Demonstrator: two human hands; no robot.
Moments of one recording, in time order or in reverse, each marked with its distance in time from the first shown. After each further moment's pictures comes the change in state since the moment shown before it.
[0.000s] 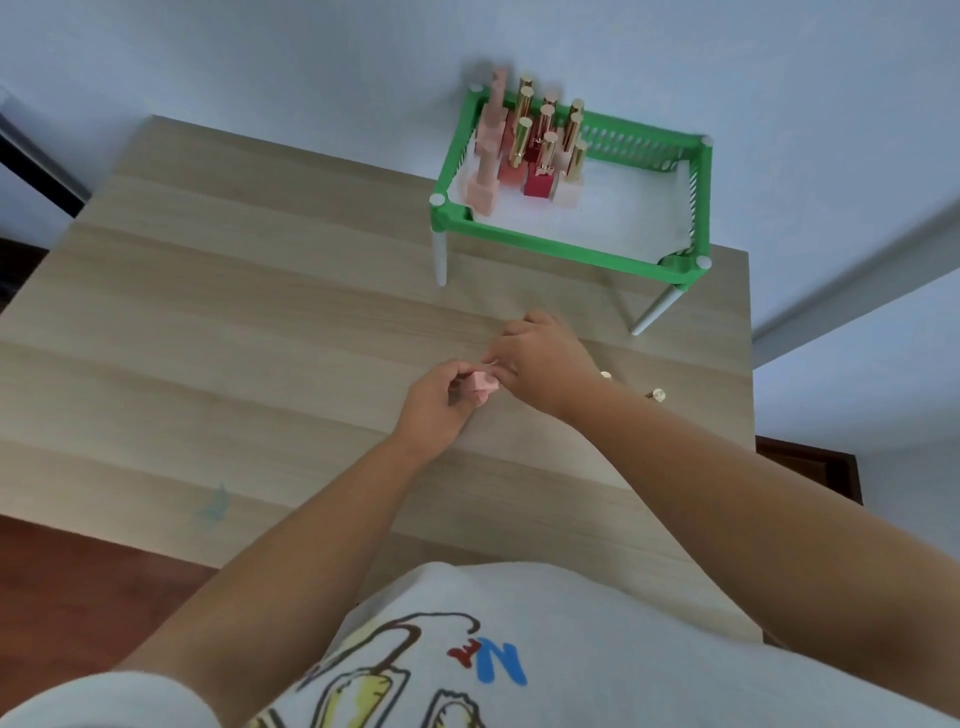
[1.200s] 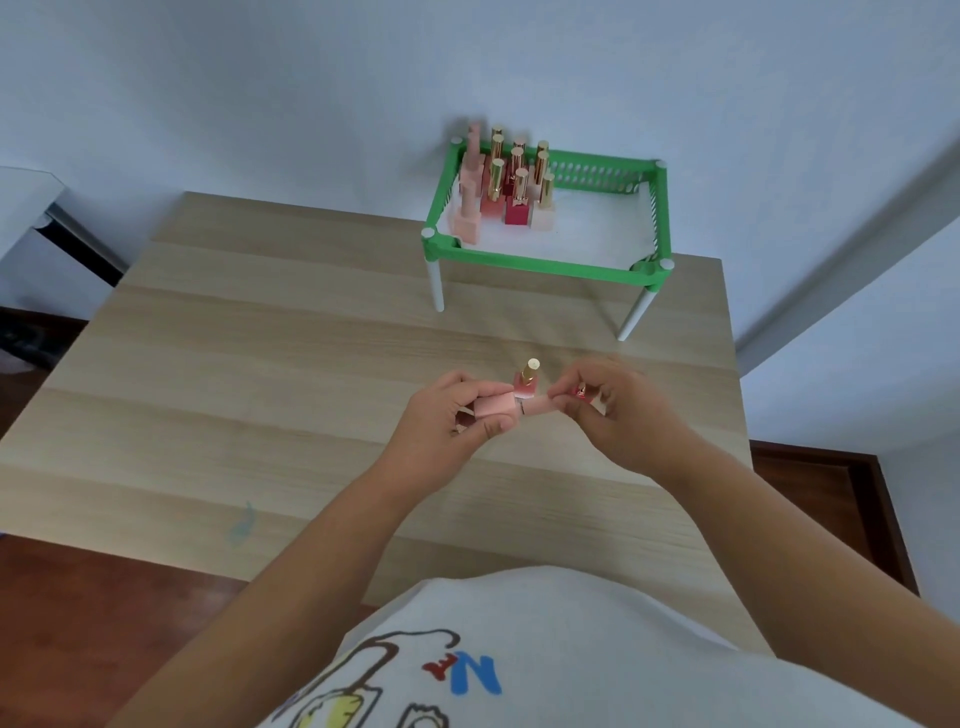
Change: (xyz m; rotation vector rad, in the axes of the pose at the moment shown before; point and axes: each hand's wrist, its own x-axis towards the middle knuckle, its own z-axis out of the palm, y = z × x) left_hand -0.075 0.081 -0.038 -0.068 -0.050 0.315; right_hand -0.120 0.003 -0.031 0.585 0.327 0.085
